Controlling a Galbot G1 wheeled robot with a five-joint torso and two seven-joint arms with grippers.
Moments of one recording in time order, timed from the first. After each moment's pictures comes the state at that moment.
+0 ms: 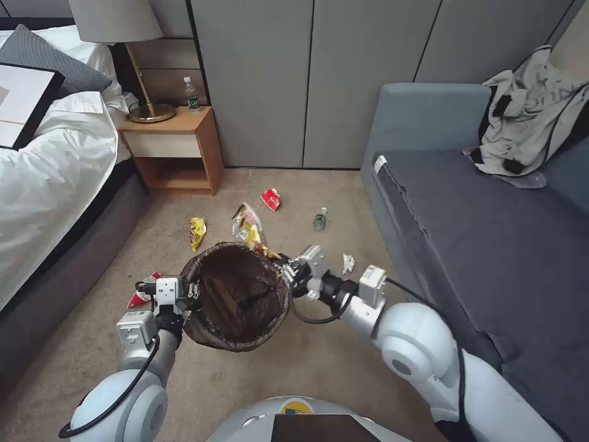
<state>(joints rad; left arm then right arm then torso) 1.75 -1.42 -0.62 -2.50 -0.26 0.58 -0.14 -1.11 0.99 -0.01 2.36 0.59 -0.56 -0.03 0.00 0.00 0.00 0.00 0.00</state>
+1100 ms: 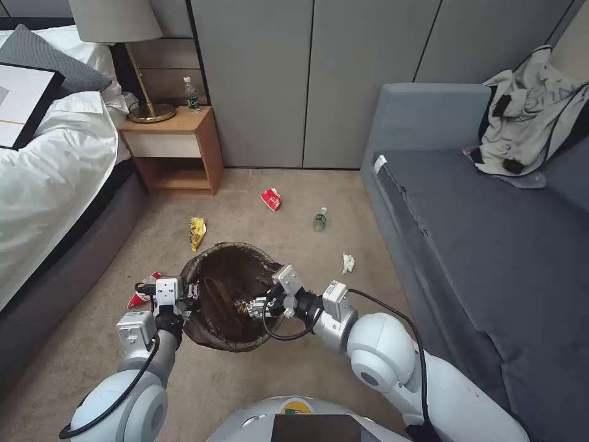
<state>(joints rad) 1.75 -1.43 -0.62 -2.50 -0.26 0.59 -0.14 -1.08 1.02 -0.15 2.31 0.52 -0.59 0.04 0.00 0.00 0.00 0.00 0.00</state>
